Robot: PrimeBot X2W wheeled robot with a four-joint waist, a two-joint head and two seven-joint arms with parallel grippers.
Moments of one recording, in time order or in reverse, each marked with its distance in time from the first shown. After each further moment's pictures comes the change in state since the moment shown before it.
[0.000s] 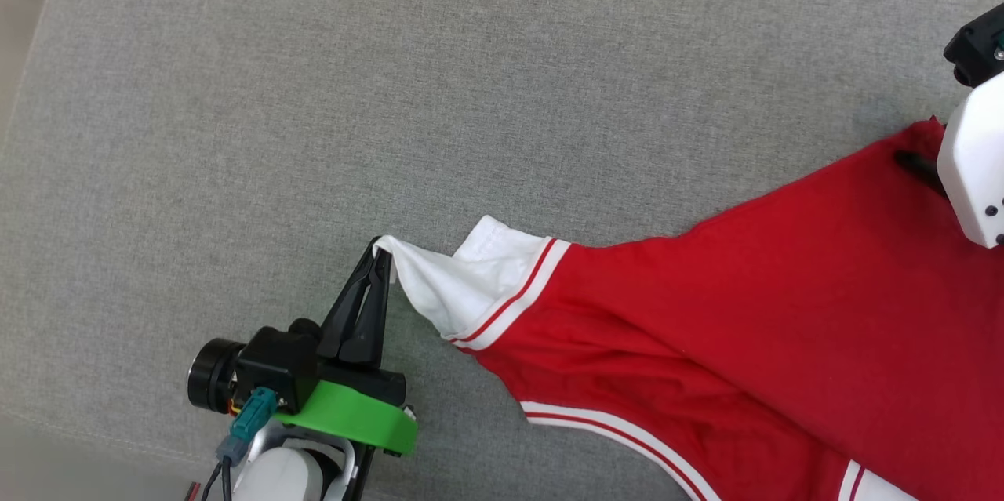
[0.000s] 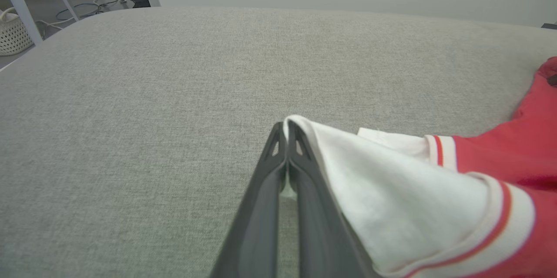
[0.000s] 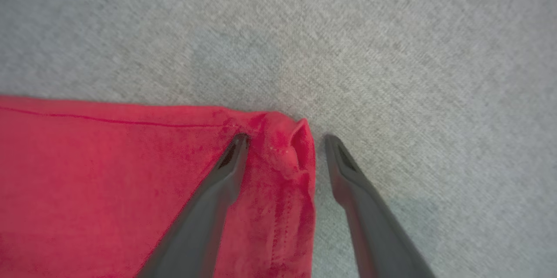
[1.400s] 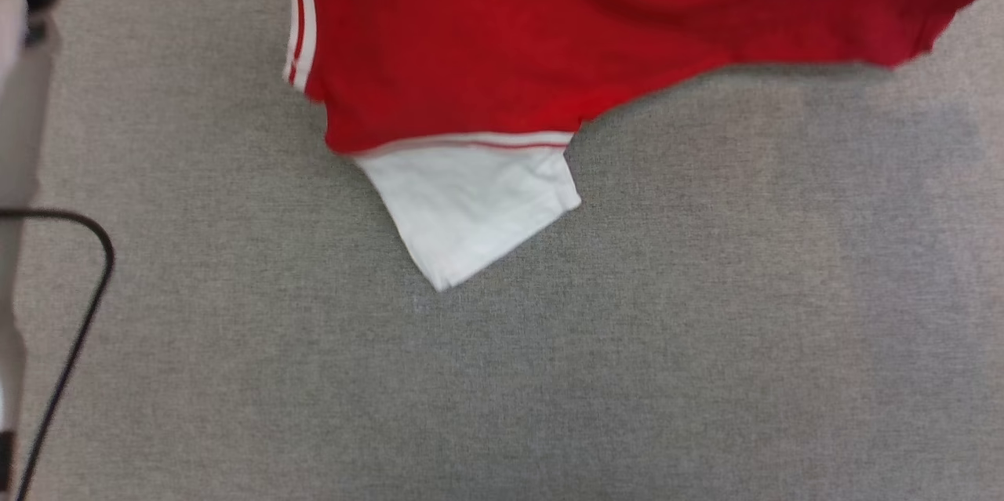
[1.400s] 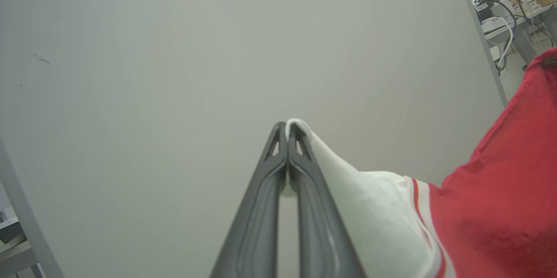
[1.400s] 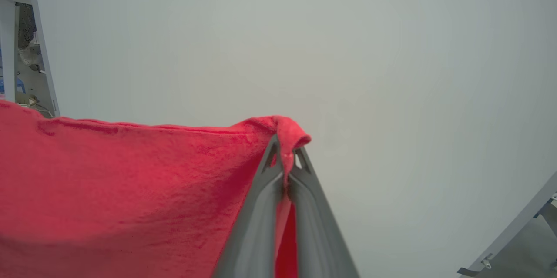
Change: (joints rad) left arm -1.111 0.319 -0.084 0.050 -0.113 -0.096 0.186; right arm -0.255 0.206 -0.591 -0.196 -0.247 0.001 -0.511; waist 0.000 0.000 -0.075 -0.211
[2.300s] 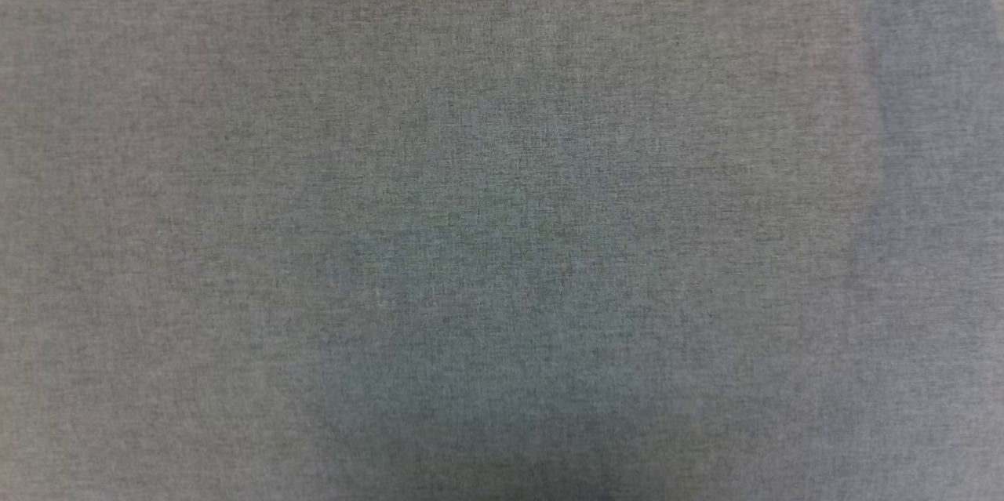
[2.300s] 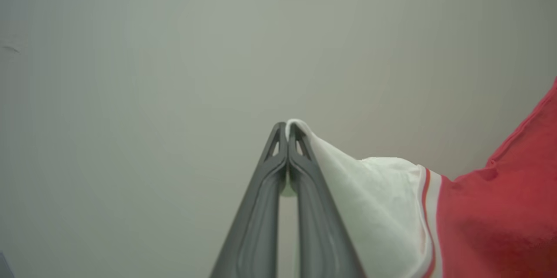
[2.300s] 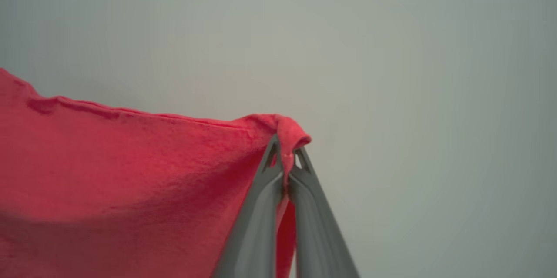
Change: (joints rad) left arm -0.776 0.055 -0.320 0.557 -0.141 0.000 -0.156; right arm -0.708 0.137 0.208 0.562 -0.137 0.000 -0.213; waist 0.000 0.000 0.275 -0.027
